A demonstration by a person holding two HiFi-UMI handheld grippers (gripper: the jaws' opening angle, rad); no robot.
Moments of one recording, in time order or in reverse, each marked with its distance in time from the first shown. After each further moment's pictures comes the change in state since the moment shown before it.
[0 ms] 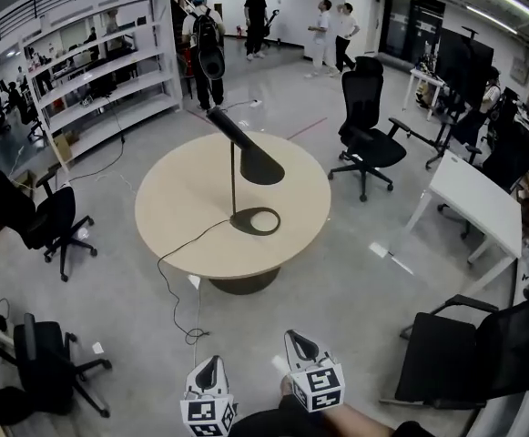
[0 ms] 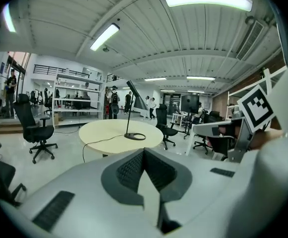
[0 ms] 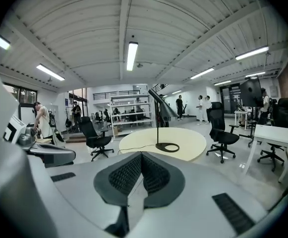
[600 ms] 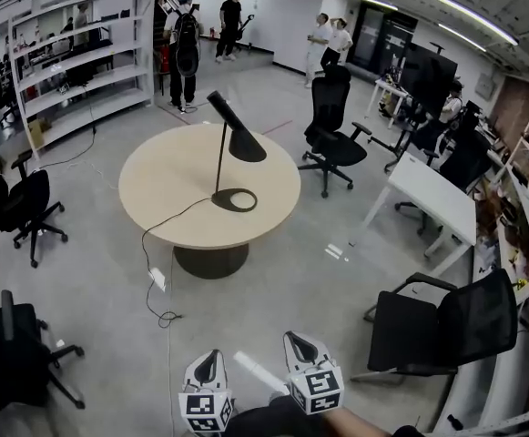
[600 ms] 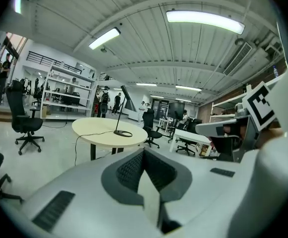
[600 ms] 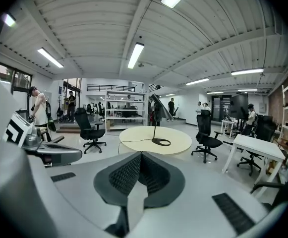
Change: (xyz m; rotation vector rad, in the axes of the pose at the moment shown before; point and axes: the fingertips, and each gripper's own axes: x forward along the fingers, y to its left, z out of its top) left arm -0.144 0.000 -0.059 -0.042 -0.033 -0.175; right arm -0.142 0.122 -0.038 -0.076 0.036 -0.149
